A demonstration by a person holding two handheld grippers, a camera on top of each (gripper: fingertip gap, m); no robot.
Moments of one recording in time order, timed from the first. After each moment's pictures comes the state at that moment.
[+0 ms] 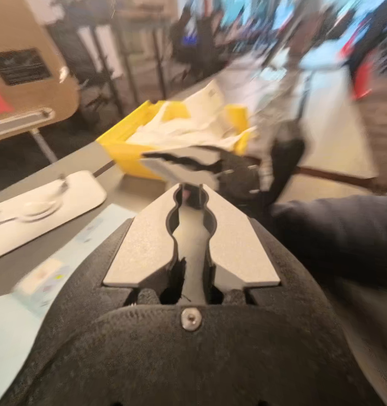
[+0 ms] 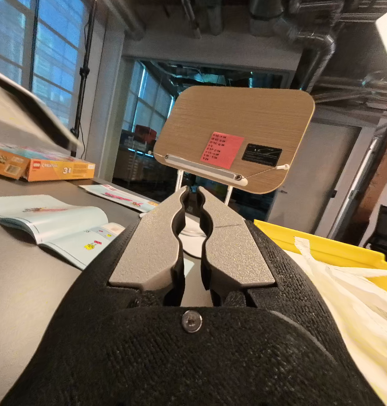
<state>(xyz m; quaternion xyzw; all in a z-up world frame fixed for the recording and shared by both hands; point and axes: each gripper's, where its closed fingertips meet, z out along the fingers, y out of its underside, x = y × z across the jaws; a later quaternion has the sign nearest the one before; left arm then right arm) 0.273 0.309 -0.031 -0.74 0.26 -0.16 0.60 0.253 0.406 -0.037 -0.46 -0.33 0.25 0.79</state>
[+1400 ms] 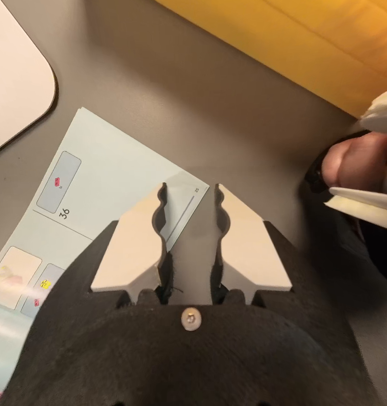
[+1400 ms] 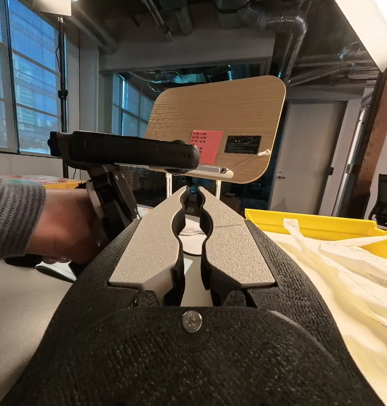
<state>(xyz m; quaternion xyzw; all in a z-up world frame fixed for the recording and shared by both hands) 0.247 0.416 -0.184 -0.94 0.25 -0.08 0.20 0.274 0.418 -0.033 -0.49 -0.26 0.29 0.78</state>
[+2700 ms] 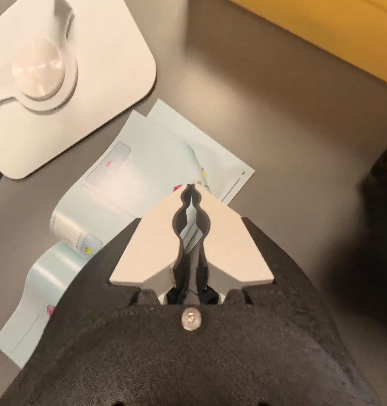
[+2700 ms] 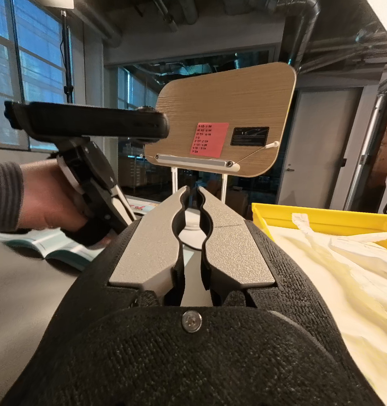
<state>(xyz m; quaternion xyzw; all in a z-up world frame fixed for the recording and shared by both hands) 0.187 0.421 -0.158 -0.94 0.21 0.02 0.26 0.270 0.419 -0.038 -0.50 -0.26 0.30 0.76</state>
